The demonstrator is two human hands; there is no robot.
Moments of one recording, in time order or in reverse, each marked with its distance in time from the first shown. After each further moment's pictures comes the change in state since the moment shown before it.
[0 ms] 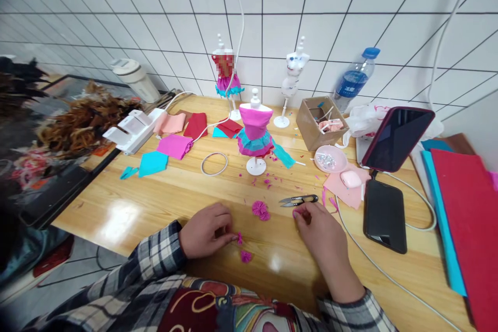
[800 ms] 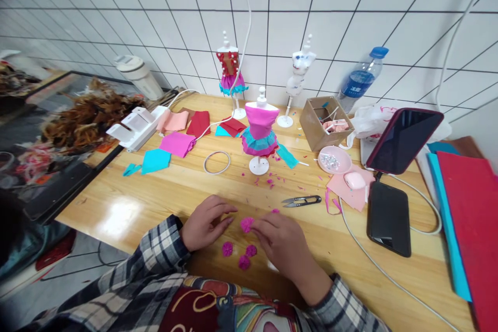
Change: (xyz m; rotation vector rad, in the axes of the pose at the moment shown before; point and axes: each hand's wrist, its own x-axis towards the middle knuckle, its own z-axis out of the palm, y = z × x) left_hand -0.005 -0.012 0.006 -0.102 0.304 -0.004; right_hand -0.019 -0.056 0.029 0.185 -0.067 -0.703
